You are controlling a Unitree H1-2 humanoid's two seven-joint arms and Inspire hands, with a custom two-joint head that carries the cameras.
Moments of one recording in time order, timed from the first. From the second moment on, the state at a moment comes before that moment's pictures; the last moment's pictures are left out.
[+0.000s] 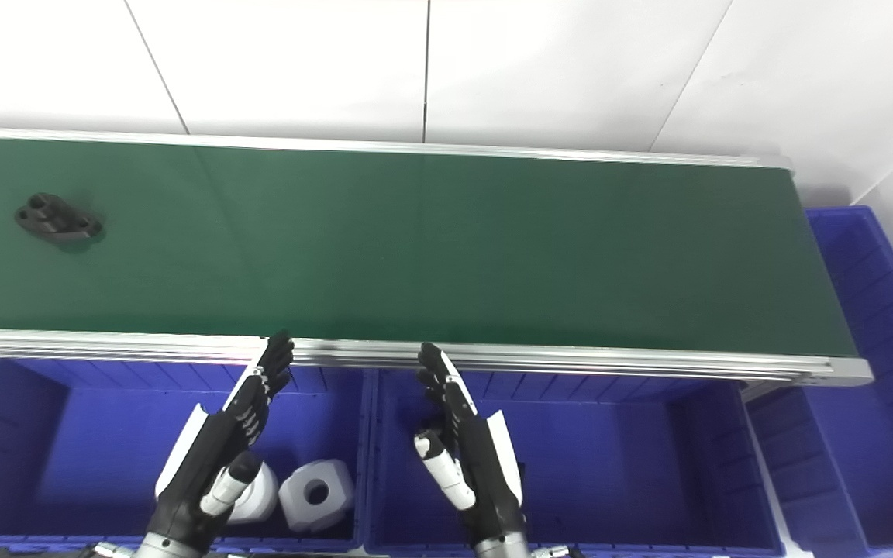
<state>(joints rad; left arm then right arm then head) 0.51 0.09 -0.31 -0.27 0.12 -0.18 -0.20 0.55 0.03 0.37 -0.12 -0.21 -0.30 -0.09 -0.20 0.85</state>
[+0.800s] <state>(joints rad) 0.52 0.09 -0.32 -0.21 0.11 -0.24 -0.20 0.55 0.03 0.37 -0.08 -0.21 -0.33 -0.09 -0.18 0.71</state>
